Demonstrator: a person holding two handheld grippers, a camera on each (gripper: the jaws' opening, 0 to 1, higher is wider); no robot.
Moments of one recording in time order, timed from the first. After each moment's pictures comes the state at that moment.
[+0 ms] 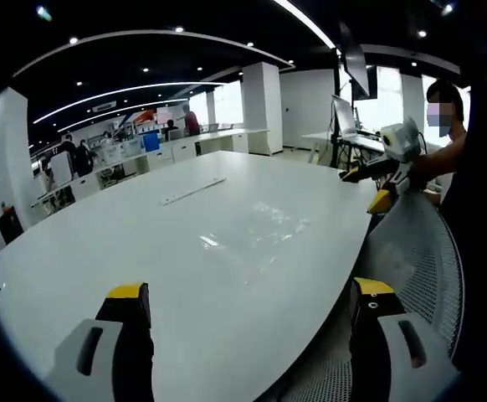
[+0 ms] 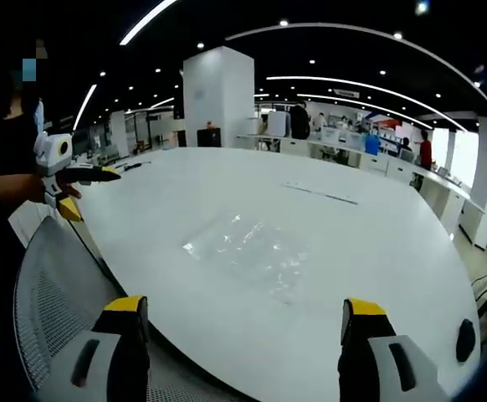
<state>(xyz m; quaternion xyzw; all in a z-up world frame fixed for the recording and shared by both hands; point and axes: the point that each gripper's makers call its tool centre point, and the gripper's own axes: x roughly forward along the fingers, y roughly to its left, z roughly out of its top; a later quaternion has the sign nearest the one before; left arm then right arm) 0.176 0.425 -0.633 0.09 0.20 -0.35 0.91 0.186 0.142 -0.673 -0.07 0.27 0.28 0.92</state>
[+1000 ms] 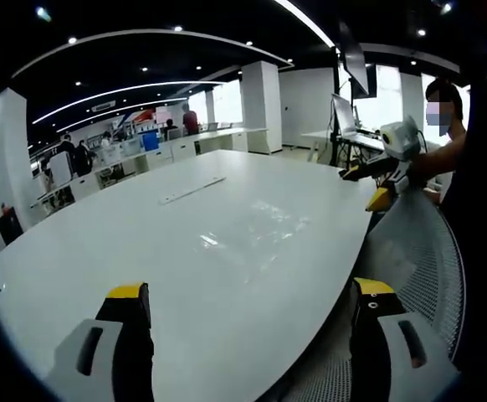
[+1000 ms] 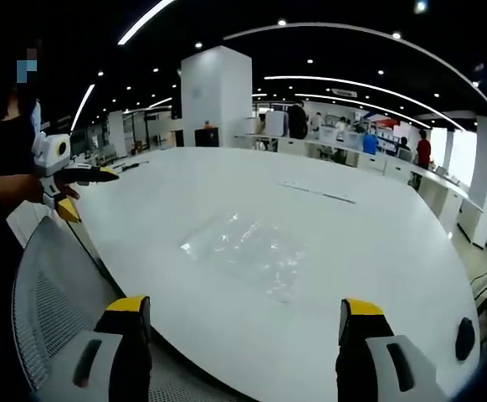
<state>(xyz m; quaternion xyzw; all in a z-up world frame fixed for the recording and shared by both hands) 0.177 0.425 -0.634 0.10 0.20 -0.35 0.91 0.188 0.139 -0.675 -0.07 0.27 0.27 0.92</state>
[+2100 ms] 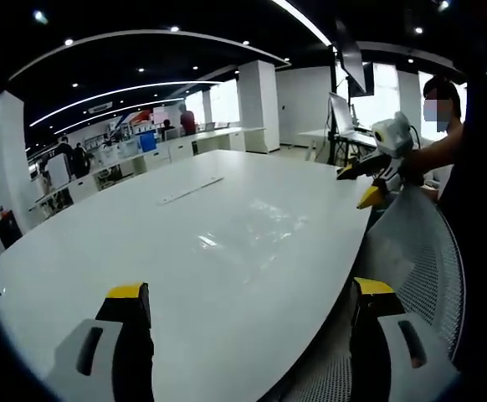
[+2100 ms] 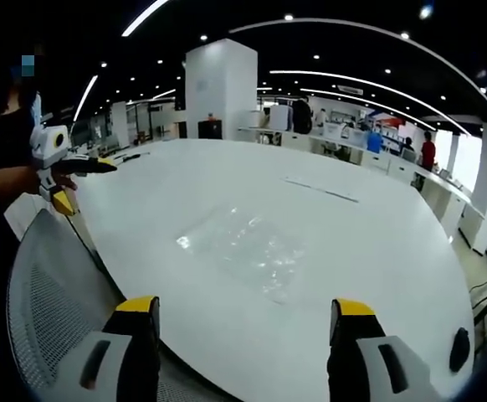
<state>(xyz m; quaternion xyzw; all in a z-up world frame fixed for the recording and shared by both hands) 0.177 0.424 -0.635 0.10 0.20 -0.36 0.91 0.199 0.136 -0.680 -0.09 0.28 0.28 0.91</state>
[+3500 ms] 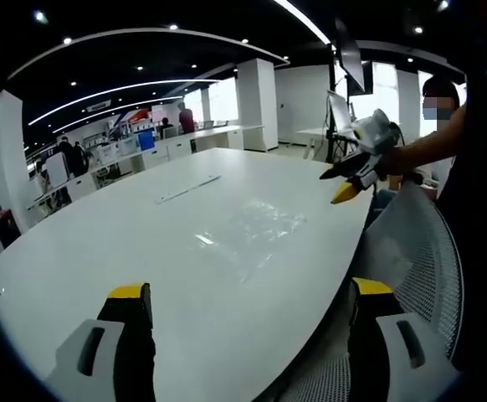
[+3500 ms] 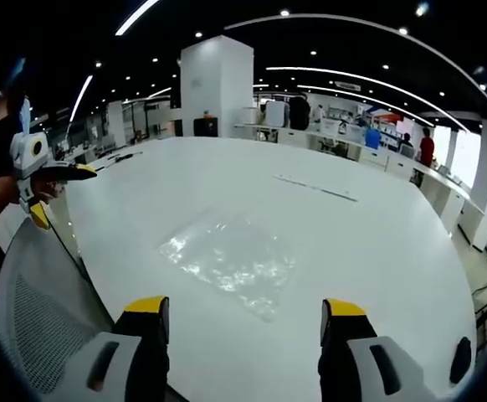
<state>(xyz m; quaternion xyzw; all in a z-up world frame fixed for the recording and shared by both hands) 0.175 0.420 -0.638 0.10 0.20 -0.36 0.91 0.238 0.139 -0.687 -0.09 0.29 0.27 0.91</state>
